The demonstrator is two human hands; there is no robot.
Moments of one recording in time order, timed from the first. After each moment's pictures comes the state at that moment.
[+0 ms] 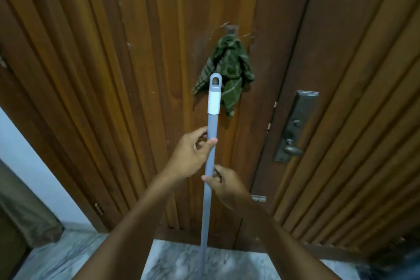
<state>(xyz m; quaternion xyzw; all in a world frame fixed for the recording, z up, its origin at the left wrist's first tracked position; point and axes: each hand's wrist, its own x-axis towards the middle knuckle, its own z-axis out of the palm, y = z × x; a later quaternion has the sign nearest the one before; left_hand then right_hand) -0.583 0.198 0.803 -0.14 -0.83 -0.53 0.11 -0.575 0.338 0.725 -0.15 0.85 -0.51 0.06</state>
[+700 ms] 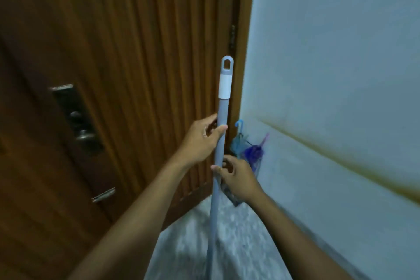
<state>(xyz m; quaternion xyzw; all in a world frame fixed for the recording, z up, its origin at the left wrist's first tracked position) -0.336 0.655 0.849 -0.47 -0.69 -0.55 -0.08 -0.240 0.748 0.752 0.17 0.83 -0.48 -0.21</state>
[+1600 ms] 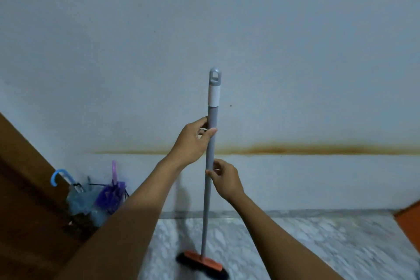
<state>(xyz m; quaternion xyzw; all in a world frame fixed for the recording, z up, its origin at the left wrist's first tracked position) -0.216 1.134 0.768 -0.67 -0.50 -0.41 -0.36 -0.087 1.110 0.647 0.60 0.60 -0.38 -0.36</state>
